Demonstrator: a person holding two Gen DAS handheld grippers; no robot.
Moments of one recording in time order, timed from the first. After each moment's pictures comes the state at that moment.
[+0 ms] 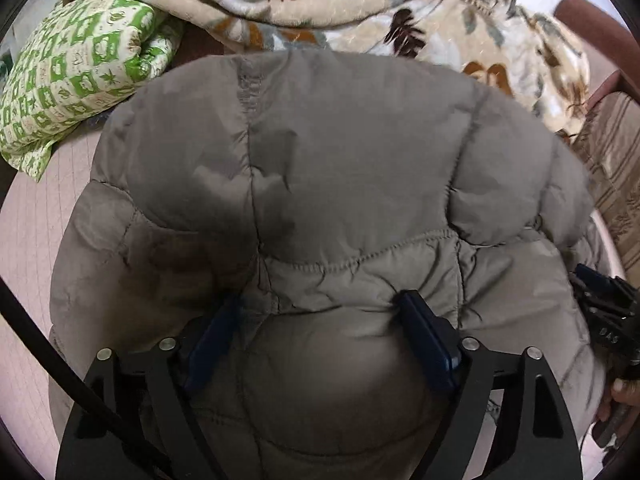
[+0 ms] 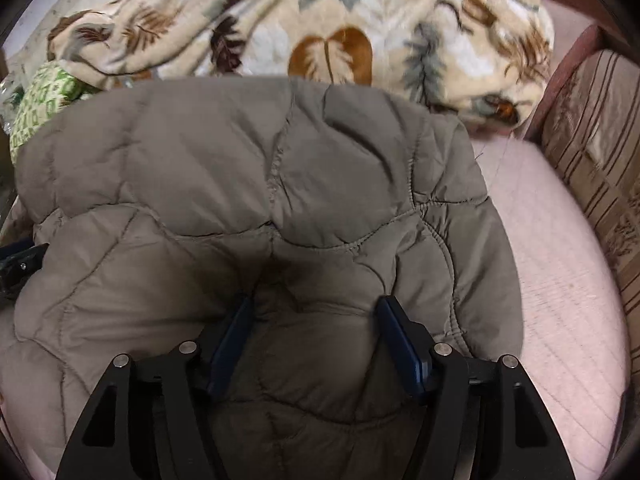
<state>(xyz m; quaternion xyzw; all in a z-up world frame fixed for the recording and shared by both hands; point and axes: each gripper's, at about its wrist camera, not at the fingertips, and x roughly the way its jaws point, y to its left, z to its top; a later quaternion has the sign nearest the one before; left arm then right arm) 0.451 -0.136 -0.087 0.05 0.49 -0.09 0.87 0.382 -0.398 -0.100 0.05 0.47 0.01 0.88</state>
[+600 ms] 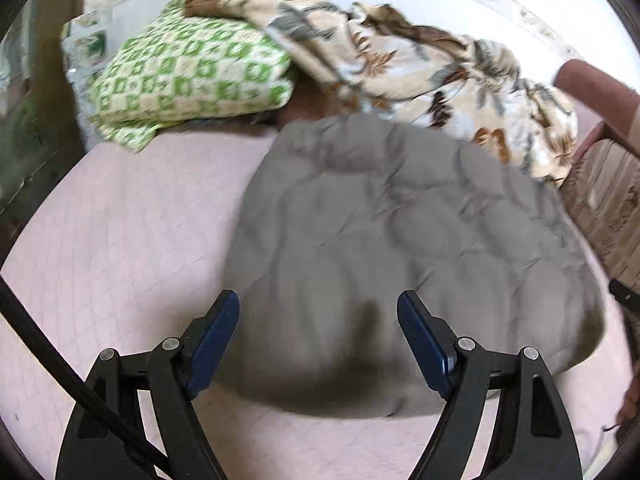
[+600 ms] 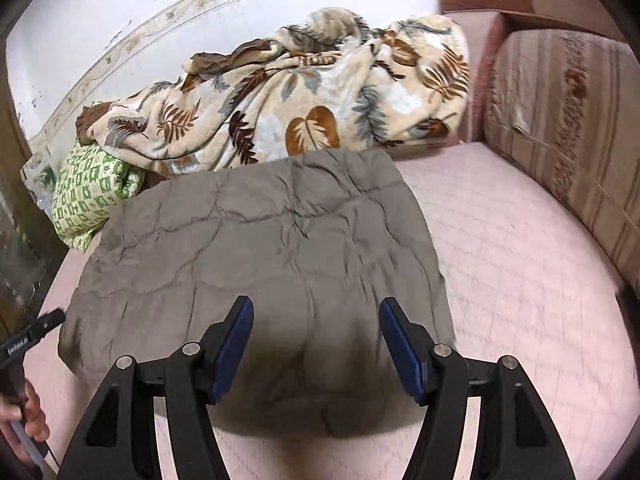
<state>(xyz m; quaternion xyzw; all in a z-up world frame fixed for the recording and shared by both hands) 0.298 -0.008 -0.031 -0.01 0.38 -0.05 0.92 0.229 -0.405 -0.027 0.15 0.36 -0.01 0.92</state>
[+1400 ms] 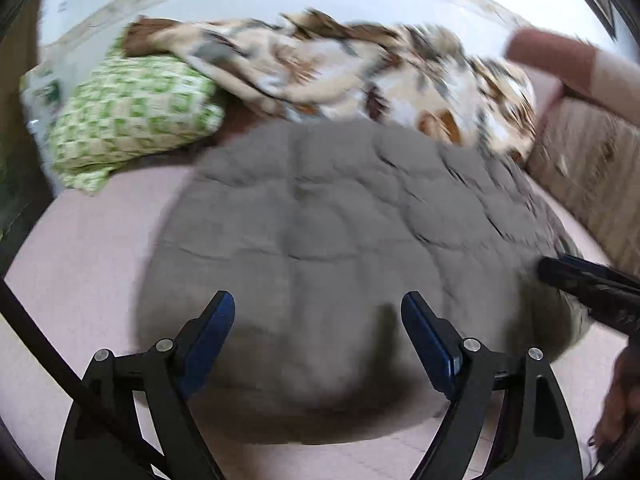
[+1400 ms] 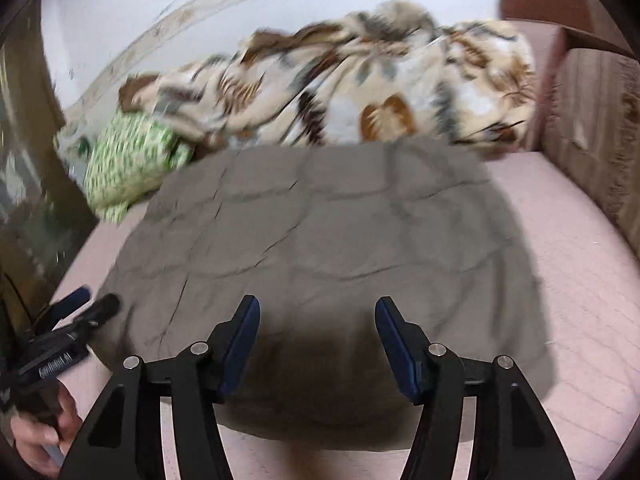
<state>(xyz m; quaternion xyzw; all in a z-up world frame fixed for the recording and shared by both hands) 0.293 -0.097 -0.033 0.05 0.35 -0.12 0.93 0.254 -0.325 -0.033 0.11 0.36 0.07 0.92</state>
